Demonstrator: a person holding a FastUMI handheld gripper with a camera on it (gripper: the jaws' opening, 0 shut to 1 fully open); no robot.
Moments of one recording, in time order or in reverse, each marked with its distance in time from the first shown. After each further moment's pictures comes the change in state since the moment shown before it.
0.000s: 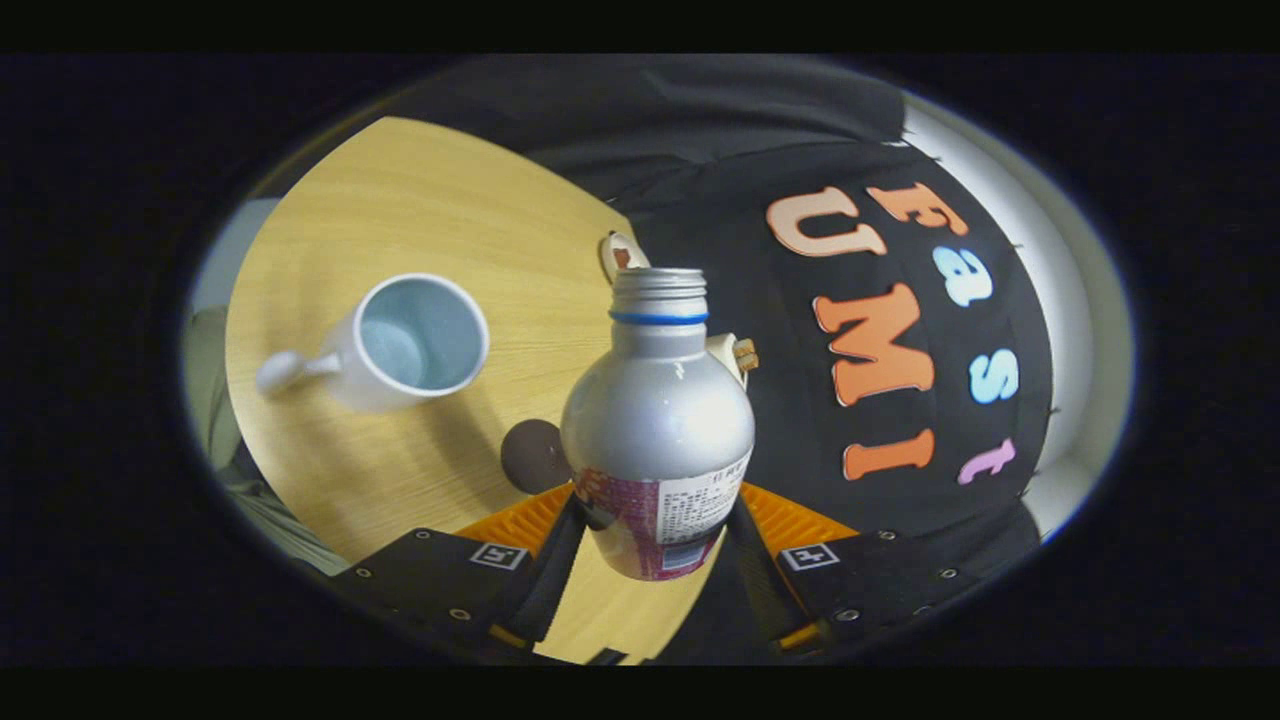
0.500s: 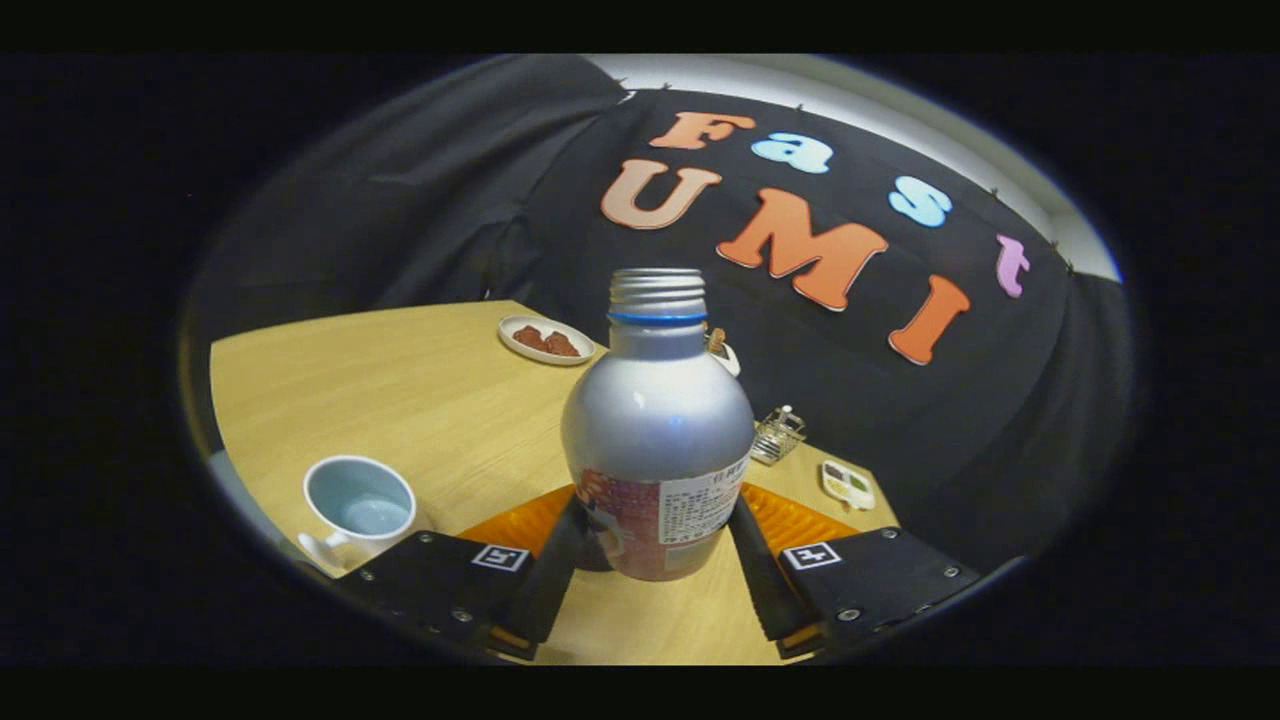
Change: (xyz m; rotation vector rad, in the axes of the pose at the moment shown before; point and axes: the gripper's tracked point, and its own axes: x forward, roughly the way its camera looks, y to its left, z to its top) arm 0.046 -0.009 0.000 0.707 -0.076 0.076
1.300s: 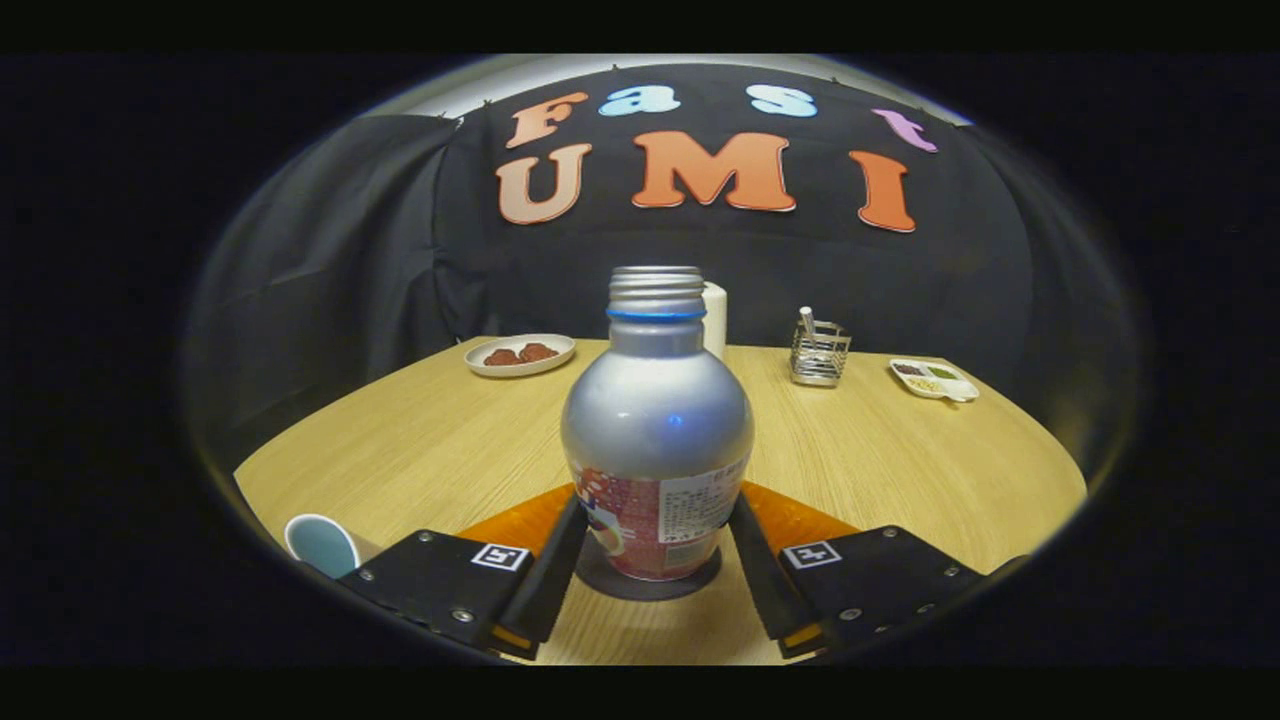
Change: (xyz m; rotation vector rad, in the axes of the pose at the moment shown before) arm 0.078 0.018 -0.069 0.378 0.080 0.061
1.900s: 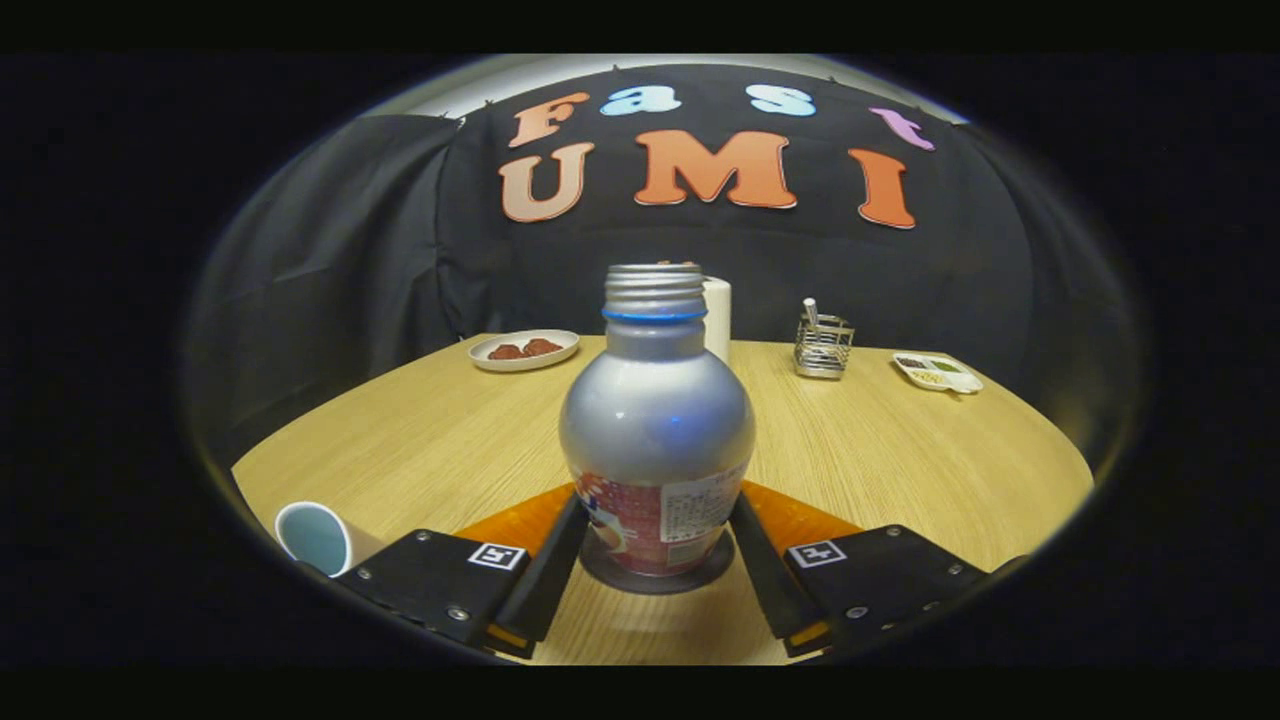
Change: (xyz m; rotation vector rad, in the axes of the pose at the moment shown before) arm -0.007 0.003 -0.011 0.000 -0.009 -0.008
